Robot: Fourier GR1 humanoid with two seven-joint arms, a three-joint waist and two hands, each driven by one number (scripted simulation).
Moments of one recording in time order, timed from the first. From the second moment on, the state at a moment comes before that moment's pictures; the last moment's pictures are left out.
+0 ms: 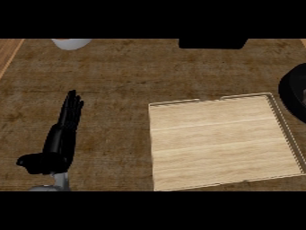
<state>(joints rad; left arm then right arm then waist) 0.00 0.04 -0.08 -1.59 0.00 0.15 -0.12 -0.77 -0.76 -0.82 -0.29 0.54 -0.03 -0.41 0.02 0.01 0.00</state>
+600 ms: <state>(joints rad) -0.03 0.04 -0.07 -1.59 0.00 0.14 -0.10 -0.67 -0.92 -0.96 -0.22 0.40 0.08 -0.53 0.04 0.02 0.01</state>
